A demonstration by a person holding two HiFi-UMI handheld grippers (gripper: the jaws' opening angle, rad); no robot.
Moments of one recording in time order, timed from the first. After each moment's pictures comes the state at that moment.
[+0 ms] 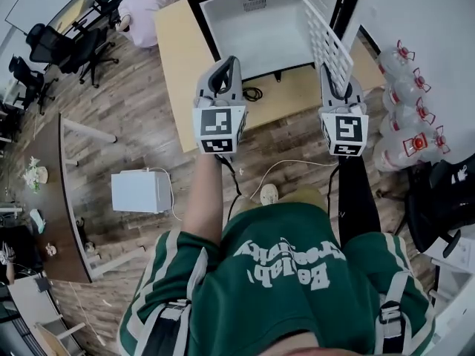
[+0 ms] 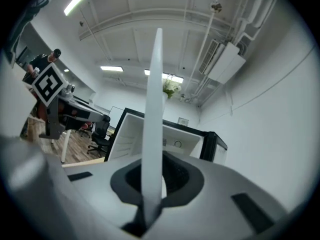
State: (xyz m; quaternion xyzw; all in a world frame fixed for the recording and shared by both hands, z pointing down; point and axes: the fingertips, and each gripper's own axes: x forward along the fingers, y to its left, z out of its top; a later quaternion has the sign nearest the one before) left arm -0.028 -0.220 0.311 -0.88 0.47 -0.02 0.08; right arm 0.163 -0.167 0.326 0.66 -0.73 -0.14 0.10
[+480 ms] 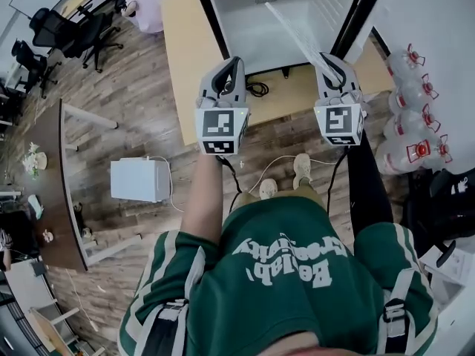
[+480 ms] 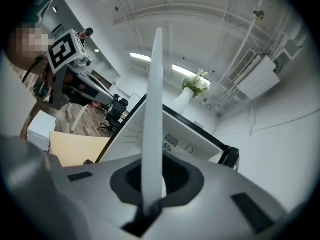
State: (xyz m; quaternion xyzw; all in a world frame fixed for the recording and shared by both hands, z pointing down) left arm -0.037 -0.229 0.333 -0.88 0.48 -0.04 0.06; right arm 0.135 -0.211 0.345 0.59 -0.74 -0.23 0.23
